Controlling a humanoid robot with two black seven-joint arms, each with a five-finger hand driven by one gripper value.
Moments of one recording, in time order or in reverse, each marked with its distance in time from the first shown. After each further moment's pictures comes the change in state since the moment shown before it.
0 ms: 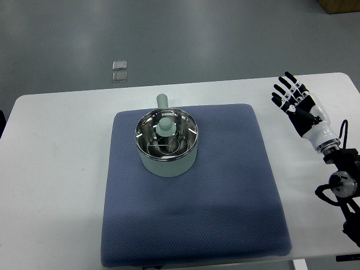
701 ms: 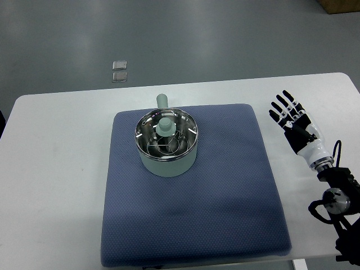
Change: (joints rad) left arm 0.000 0.000 0.000 0.000 0.000 0.000 0.000; right arm -0.080 0.069 0.032 -0.022 0.033 -0.002 0.006
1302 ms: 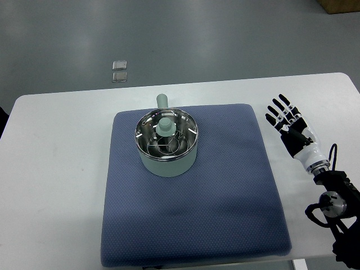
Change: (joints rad) left arm 0.000 0.000 0.000 0.001 0.000 0.000 0.000; right arm -0.015 0.021 -0.012 0.000 -0.001 0.001 0.000
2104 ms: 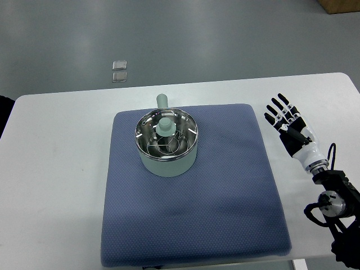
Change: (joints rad) left arm 0.001 0.000 0.001 -0.015 0.002 -0.010 -0.002; right arm 0.003 0.006 0.001 0.000 0.000 0.001 0.000
